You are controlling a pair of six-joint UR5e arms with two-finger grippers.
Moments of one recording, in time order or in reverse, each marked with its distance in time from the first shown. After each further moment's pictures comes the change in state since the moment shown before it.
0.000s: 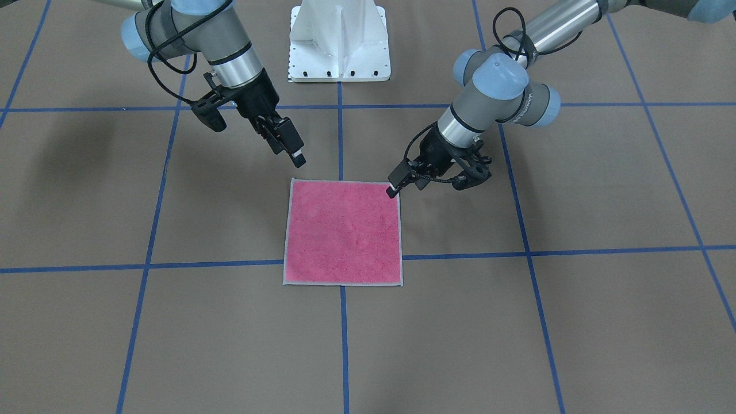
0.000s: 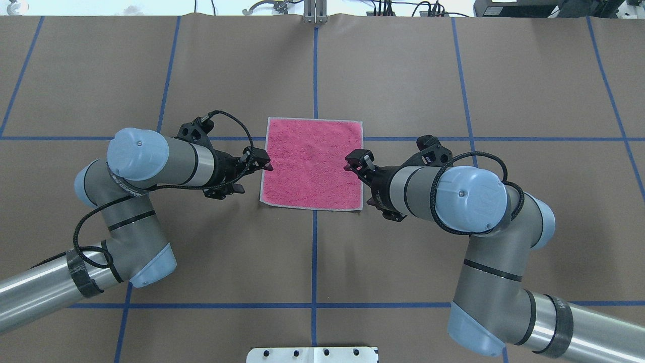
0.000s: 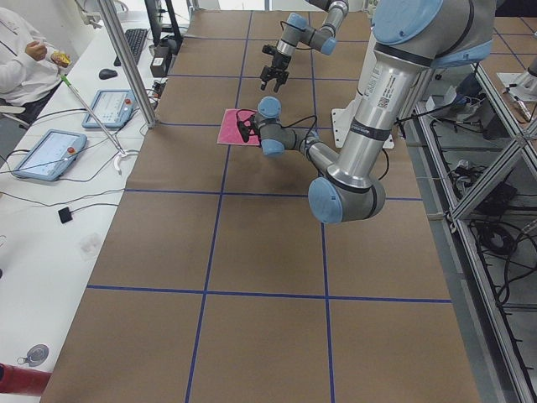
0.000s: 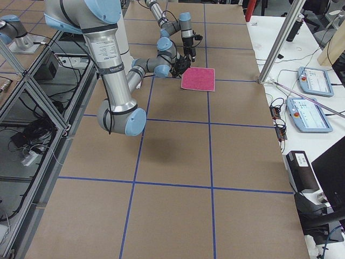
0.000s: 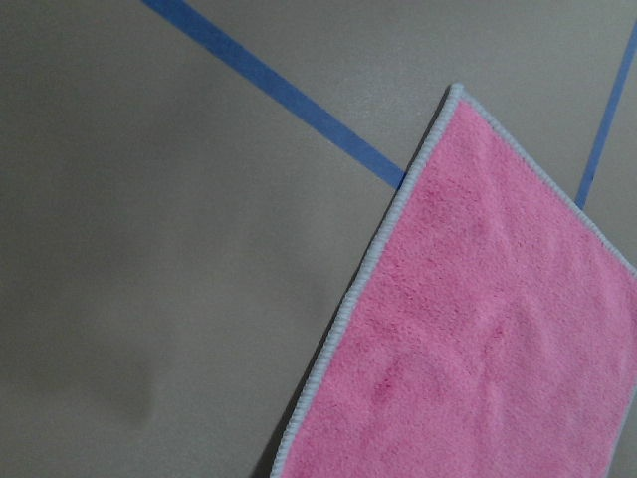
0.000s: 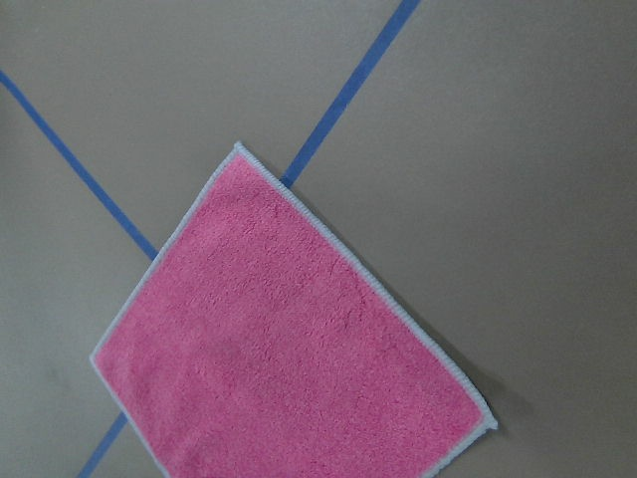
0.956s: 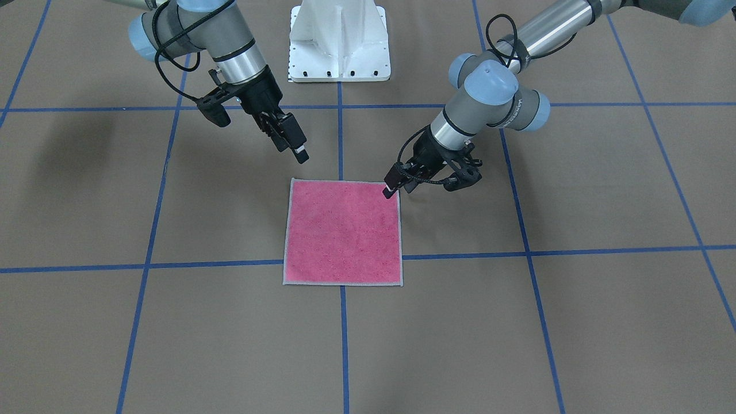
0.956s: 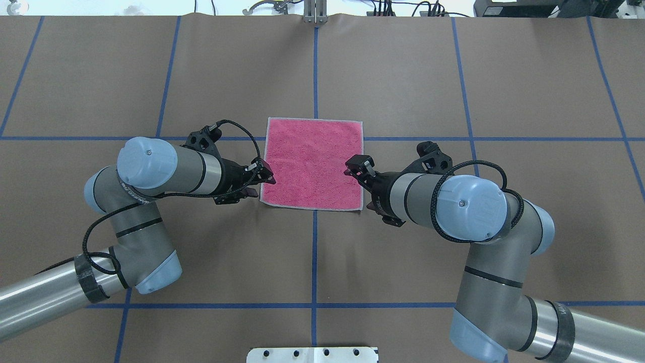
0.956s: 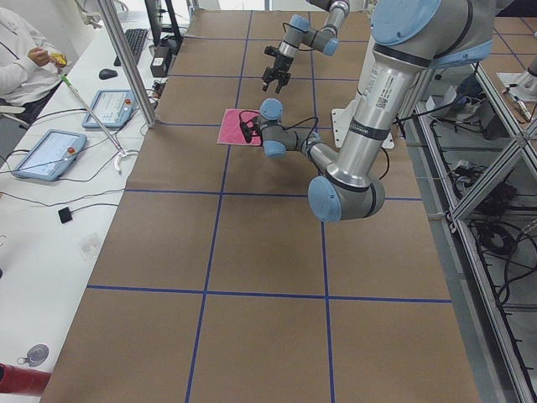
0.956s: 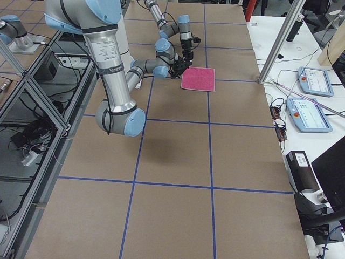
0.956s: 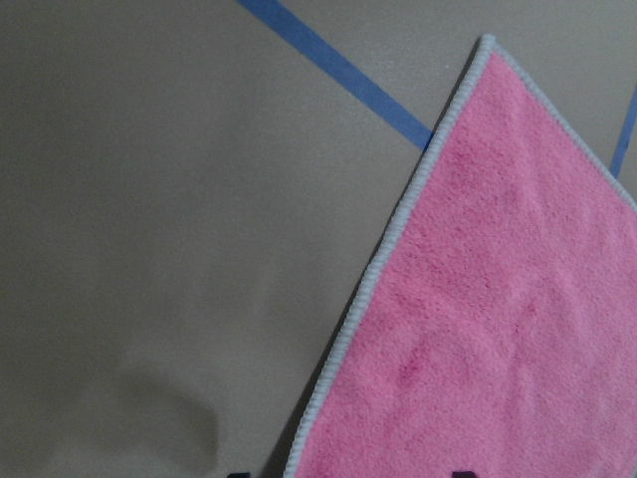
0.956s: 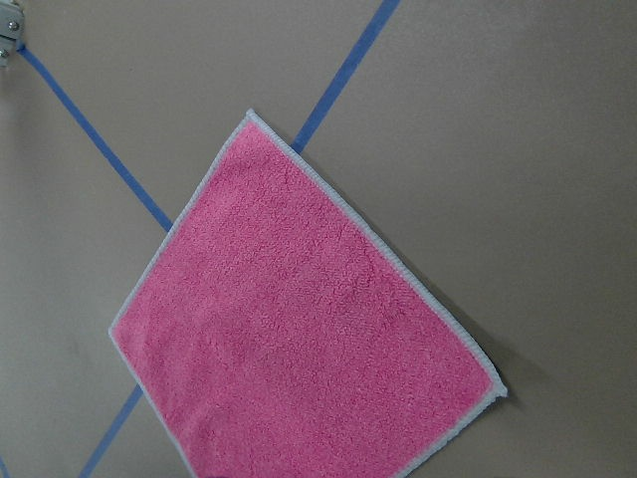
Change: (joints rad) left arm 0.025 -0.010 0.013 -0.011 0.000 0.002; right arm -0.011 -0.012 0.002 0.011 -0.012 0.004
